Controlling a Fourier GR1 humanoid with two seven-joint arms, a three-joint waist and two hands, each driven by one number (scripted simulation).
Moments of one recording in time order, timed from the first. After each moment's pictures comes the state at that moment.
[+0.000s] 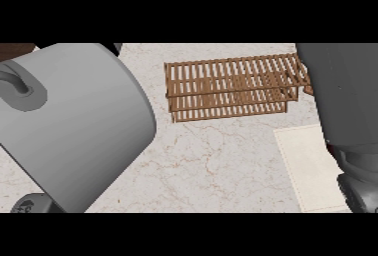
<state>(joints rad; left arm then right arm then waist) -0.08 0.27 -0.02 -1.38 0.24 0.07 0.25 -1.27 -0.21 -0.07 -1.17 0.71 0.25 0.61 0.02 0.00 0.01</state>
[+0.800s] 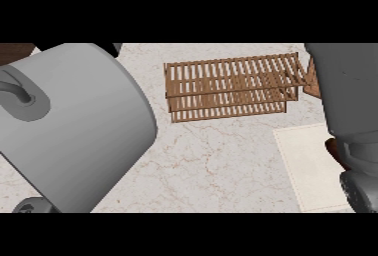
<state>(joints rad) -0.05 0.25 -0.01 -1.41 0.21 0.07 0.26 -1.29 -0.22 -0.14 -1.06 0.69 0.16 0.53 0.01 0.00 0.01</state>
